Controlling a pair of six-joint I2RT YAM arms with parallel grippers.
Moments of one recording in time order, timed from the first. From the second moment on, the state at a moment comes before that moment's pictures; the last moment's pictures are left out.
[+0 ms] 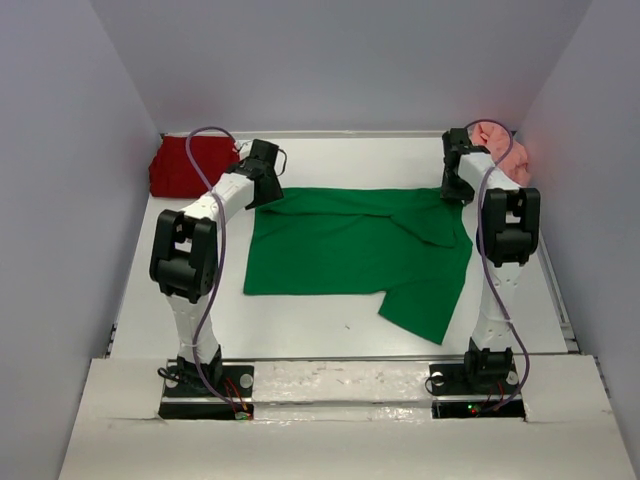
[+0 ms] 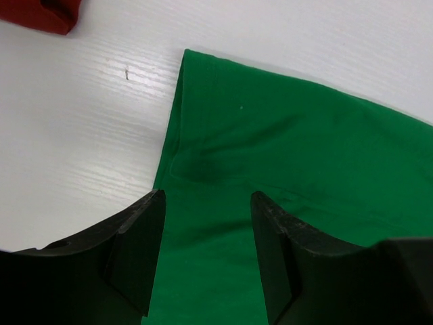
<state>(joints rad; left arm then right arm) -0.31 1.92 1.48 -0.52 -0.31 -0.57 0.02 2.26 1.85 -0.77 0.42 0.25</state>
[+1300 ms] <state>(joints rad) -0.30 2.02 1.55 -0.54 -0.36 -0.59 0.08 1.94 1.78 -0.72 0.28 0.23</state>
